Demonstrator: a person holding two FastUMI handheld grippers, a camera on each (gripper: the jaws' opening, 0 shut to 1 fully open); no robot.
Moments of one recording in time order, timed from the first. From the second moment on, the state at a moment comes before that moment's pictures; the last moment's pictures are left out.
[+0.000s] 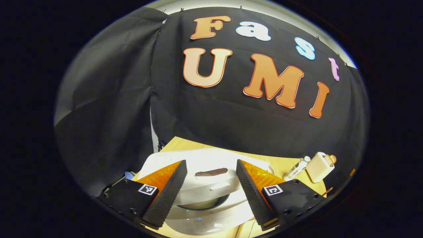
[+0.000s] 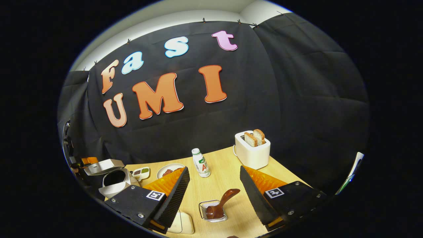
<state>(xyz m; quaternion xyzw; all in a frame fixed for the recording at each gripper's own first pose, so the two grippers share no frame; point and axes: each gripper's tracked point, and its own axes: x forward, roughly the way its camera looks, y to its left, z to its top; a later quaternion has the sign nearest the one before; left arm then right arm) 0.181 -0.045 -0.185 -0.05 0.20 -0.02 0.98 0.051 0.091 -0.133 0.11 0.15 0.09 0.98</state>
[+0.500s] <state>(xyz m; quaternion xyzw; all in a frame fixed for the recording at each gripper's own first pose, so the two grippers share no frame) 0.173 -0.047 -0.242 0.01 0.18 0.01 0.98 0.042 0.099 -0.167 0.10 0.20 0.10 0.97</state>
